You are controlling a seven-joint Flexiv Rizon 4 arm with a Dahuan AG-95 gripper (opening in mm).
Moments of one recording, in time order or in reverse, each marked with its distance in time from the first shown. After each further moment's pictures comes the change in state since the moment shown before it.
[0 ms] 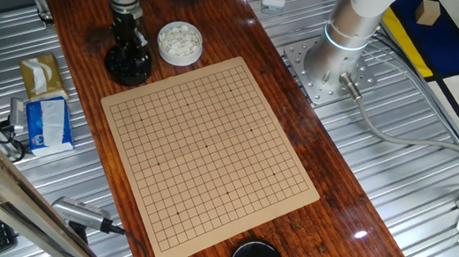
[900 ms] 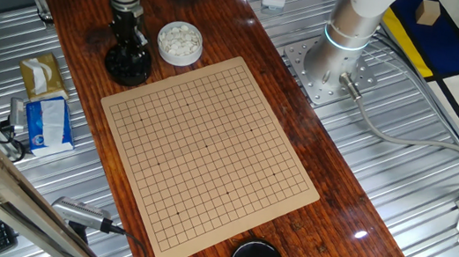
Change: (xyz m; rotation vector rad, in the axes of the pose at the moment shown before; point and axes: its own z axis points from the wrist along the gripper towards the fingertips) arm -0.001 -0.006 -0.008 0.041 -0.001 -0.014
